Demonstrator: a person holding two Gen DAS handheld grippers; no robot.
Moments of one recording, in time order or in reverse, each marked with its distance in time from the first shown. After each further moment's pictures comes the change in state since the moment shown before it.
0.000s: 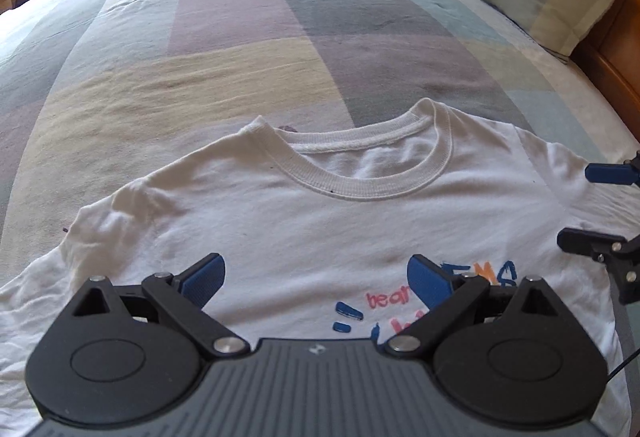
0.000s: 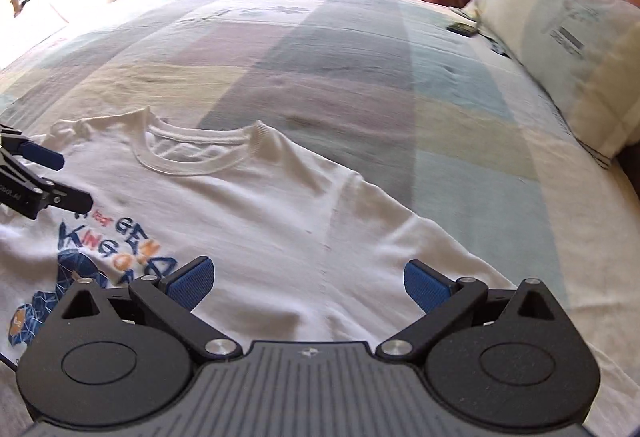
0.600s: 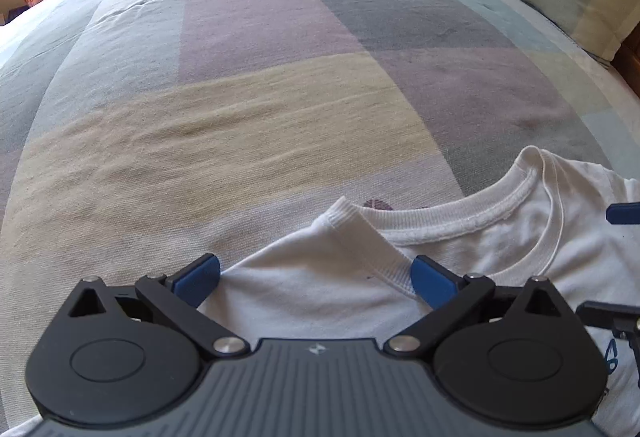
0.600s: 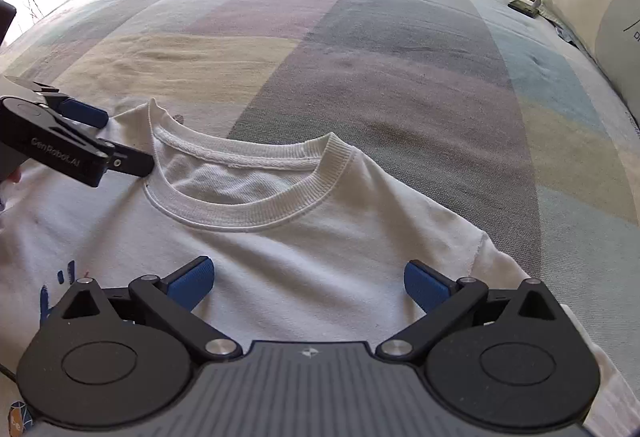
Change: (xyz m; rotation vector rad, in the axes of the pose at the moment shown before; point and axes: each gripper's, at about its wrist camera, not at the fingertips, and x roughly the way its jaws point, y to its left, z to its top) left arm 0.063 0.043 0.059 0.051 0.010 0.027; right arm 0.075 0.037 0.046 0.011 0.101 0.048
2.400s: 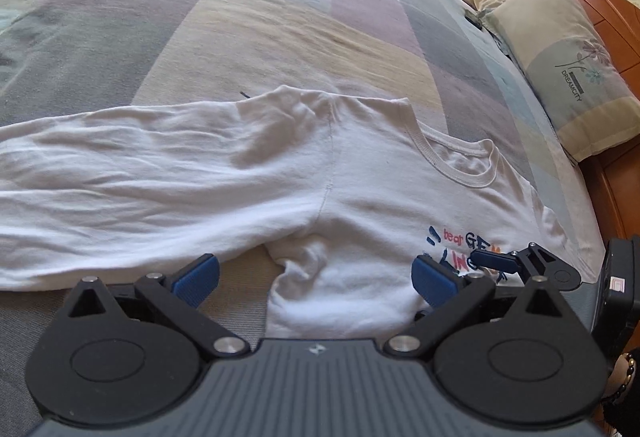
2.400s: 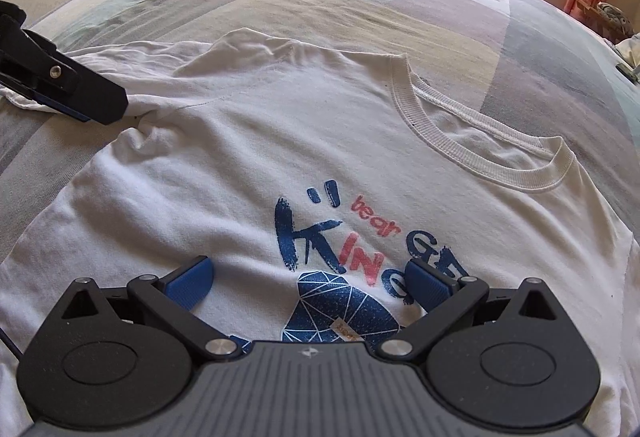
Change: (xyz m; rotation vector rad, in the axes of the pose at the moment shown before) left arm -0.139 0.088 -0.152 -0.464 -0.008 -0.129; right arm -0.010 0.140 -0.051 -0.240 0.029 0.135
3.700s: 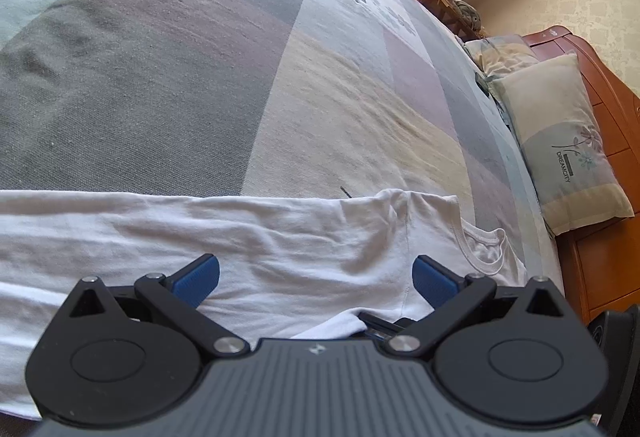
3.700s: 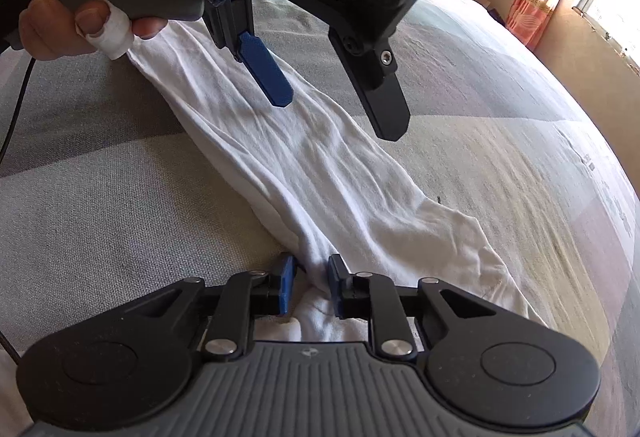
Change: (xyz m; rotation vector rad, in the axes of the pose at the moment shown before) left arm -0.006 0.109 0.058 -0.120 -0.054 -0.127; right arm 0.049 0.147 0.104 -0.604 -0.073 0.107
